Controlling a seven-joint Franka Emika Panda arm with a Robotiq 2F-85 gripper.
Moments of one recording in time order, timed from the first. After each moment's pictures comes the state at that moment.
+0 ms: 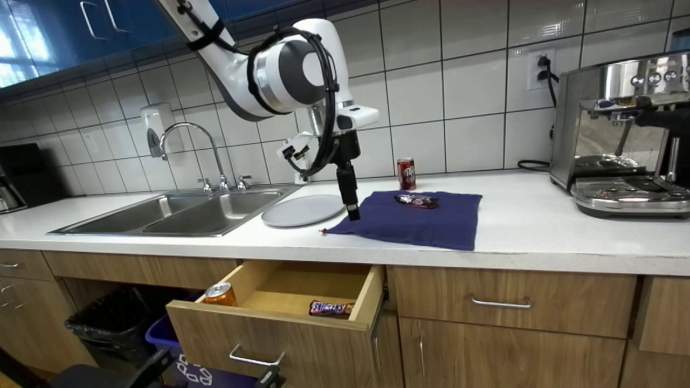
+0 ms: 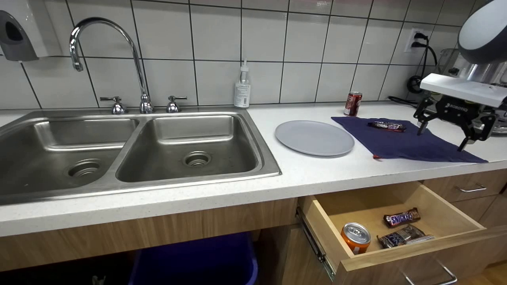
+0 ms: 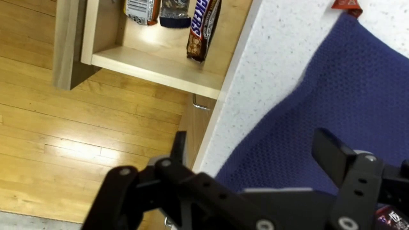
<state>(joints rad) -0.07 0.16 -0.22 -2.34 -0.02 2.59 0.93</state>
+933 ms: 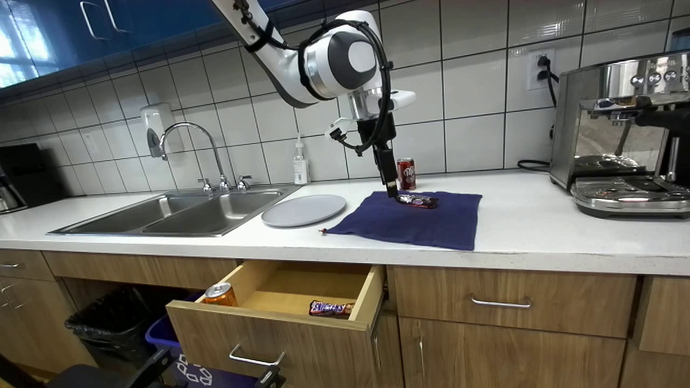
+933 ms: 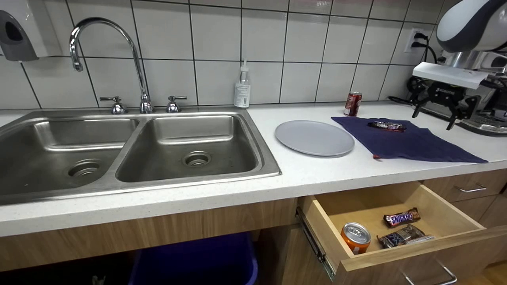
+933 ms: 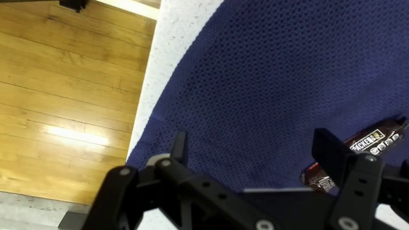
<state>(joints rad) -0.12 0.36 -0.23 -2.00 0.01 2.47 0.84</state>
